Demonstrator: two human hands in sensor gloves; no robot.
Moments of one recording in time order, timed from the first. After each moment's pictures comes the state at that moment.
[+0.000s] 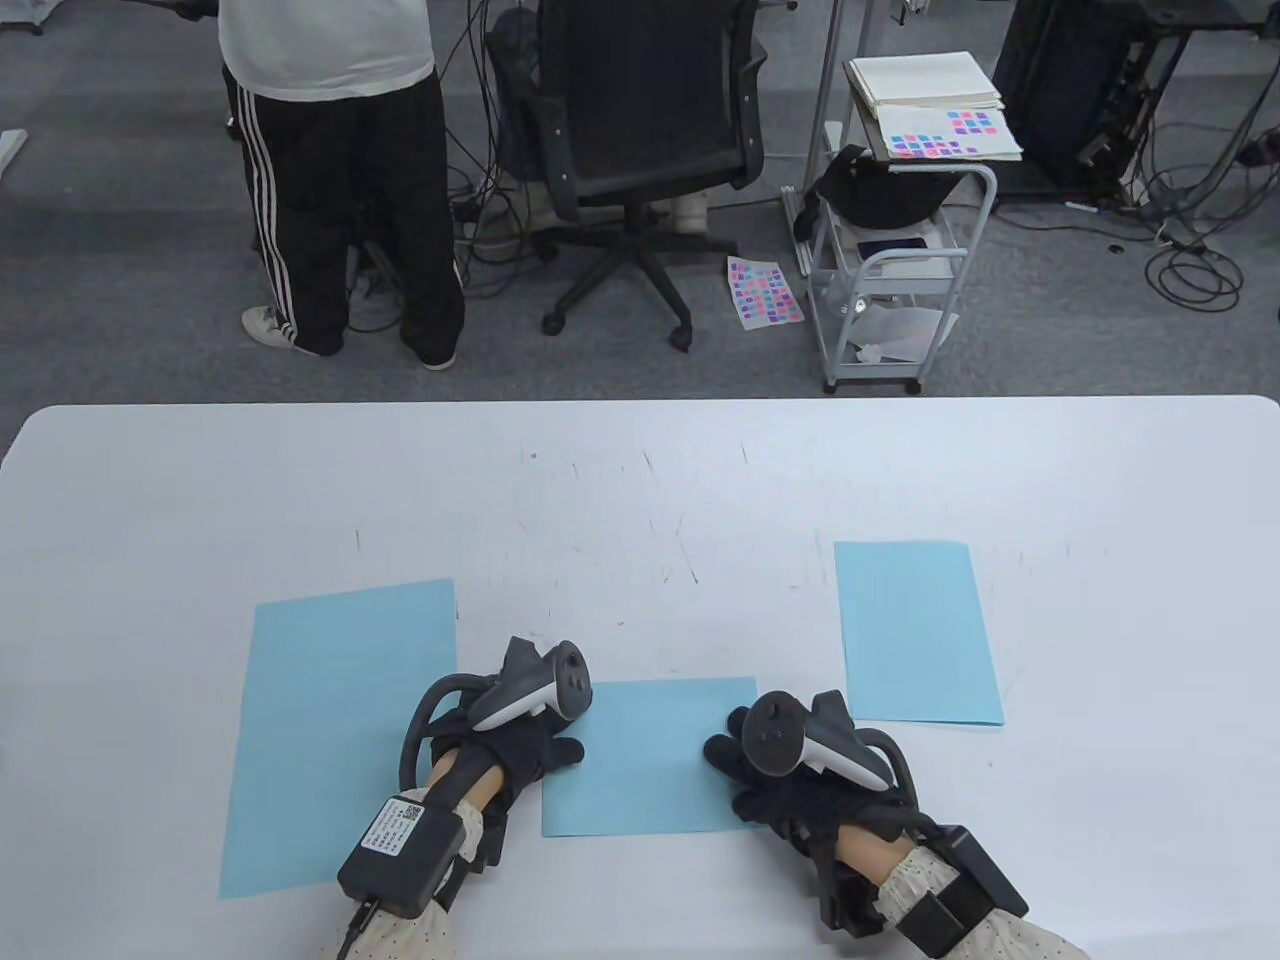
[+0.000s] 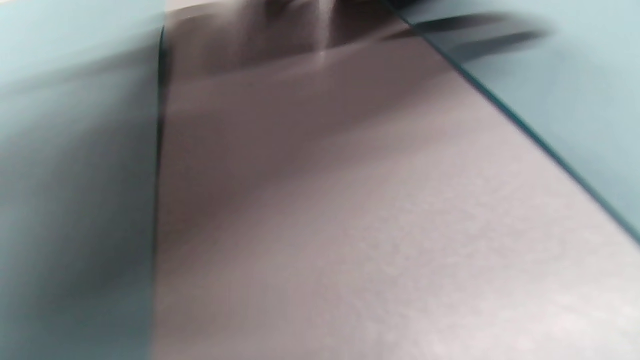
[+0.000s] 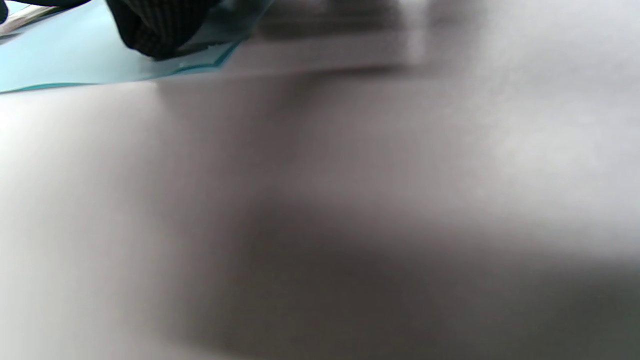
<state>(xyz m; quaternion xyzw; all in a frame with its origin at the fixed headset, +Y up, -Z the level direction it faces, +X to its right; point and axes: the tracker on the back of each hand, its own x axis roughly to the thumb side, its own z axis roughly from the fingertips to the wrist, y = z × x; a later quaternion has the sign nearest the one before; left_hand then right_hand) -0.150 -0.772 -0.363 -0.31 -0.04 -0.08 0.95 0.121 -0.783 -0.314 0.10 0.26 0.96 0.07</state>
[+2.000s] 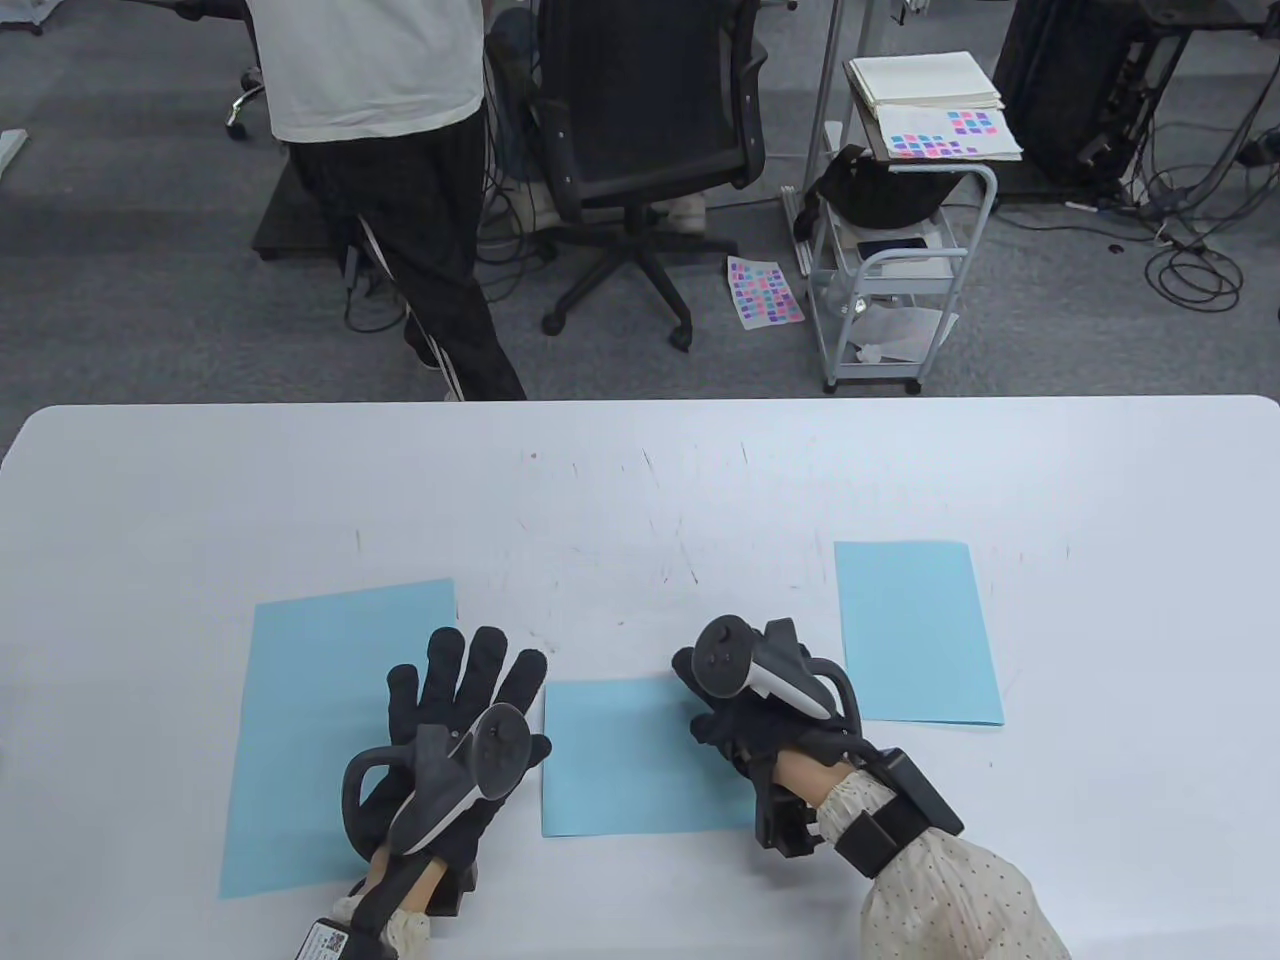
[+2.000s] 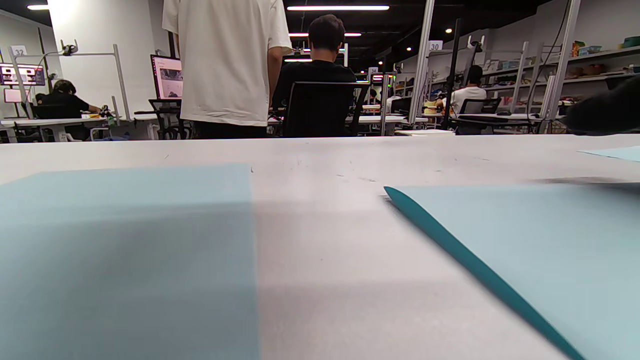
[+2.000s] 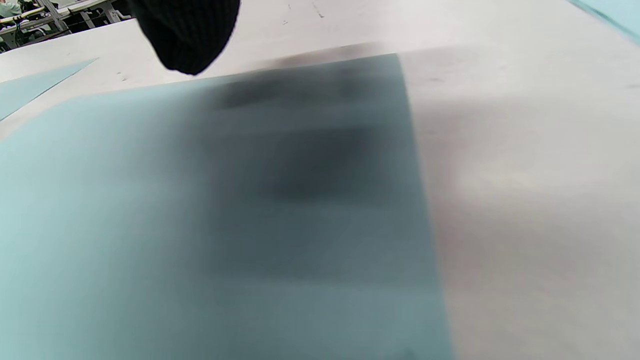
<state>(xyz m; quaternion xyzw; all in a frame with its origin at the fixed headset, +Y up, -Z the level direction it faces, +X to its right) -0.187 -0.717 -0.289 -0.01 -0.01 0.00 1.00 0.067 -0.749 -0.373 0.08 0.22 0.97 0.09</state>
